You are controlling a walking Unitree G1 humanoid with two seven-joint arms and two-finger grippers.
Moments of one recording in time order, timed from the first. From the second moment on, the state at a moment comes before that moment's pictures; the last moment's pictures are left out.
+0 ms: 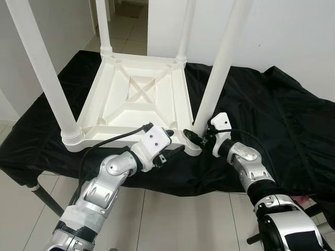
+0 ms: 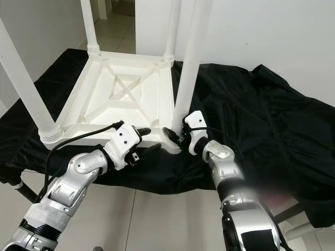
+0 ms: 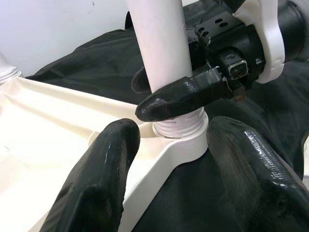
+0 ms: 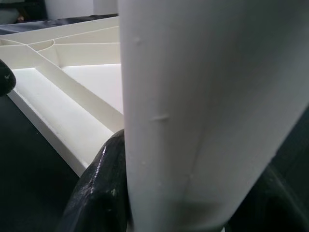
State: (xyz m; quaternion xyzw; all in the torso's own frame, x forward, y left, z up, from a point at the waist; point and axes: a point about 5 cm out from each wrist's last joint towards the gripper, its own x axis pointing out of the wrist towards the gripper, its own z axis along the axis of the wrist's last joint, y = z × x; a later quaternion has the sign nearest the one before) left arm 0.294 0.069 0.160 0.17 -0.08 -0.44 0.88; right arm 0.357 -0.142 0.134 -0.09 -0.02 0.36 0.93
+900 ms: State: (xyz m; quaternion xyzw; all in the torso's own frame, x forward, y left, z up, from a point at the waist) left arm 0.290 0.071 0.152 0.17 -0.06 -0.44 0.88; right arm 0.336 -0.119 0.125 0.03 -0.06 0.18 0.98
